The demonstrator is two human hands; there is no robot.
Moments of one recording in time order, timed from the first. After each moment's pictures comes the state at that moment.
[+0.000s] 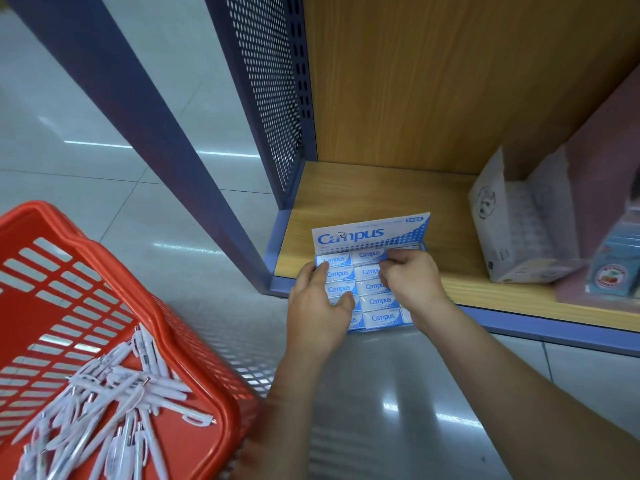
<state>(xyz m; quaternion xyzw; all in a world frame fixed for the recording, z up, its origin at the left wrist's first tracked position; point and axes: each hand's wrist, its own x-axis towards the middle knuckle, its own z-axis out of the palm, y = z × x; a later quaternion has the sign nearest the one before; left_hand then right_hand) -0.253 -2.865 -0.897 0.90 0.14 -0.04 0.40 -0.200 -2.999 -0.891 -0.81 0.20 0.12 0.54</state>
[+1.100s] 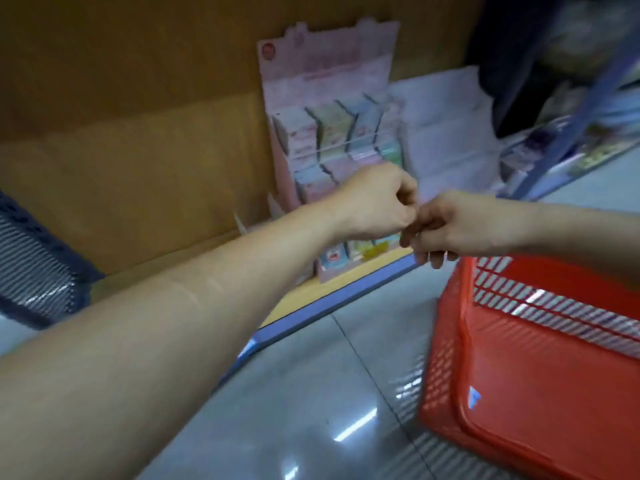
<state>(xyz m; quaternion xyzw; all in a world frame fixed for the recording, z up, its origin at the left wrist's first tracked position) -0.251 -3.160 -0.654 0.80 -0.51 -0.15 0.28 -0.350 -3.282 -0.663 -0.92 0.14 0.14 0.34</state>
